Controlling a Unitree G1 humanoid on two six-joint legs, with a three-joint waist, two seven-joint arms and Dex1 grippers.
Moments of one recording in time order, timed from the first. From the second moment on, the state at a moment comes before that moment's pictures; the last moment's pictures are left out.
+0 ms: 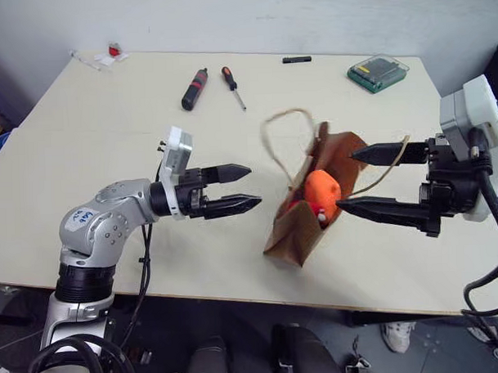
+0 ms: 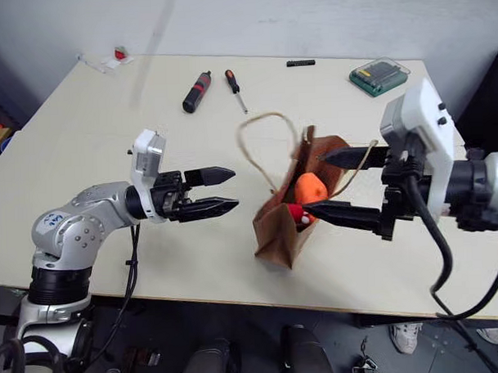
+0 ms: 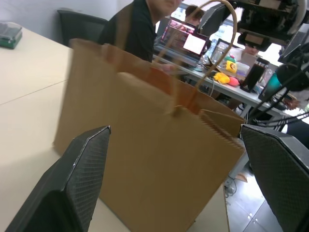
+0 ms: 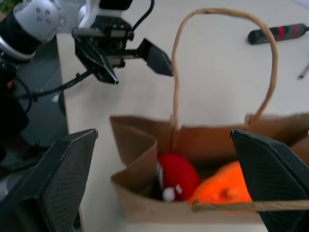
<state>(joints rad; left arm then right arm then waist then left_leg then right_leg) -0.59 0.55 0.02 -0.18 -0.79 0.79 -0.96 -0.45 -1.30 -0.39 -0.59 1.37 1.04 0.67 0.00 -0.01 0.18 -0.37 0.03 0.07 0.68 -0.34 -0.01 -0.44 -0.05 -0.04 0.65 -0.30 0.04</state>
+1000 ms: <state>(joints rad) -0.54 0.53 -0.13 -0.19 -0.66 0.68 -1.06 -0.06 -0.86 -0.20 -0.74 0.71 0.89 0.63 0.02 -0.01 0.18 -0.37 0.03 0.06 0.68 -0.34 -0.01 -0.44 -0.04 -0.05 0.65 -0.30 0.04</state>
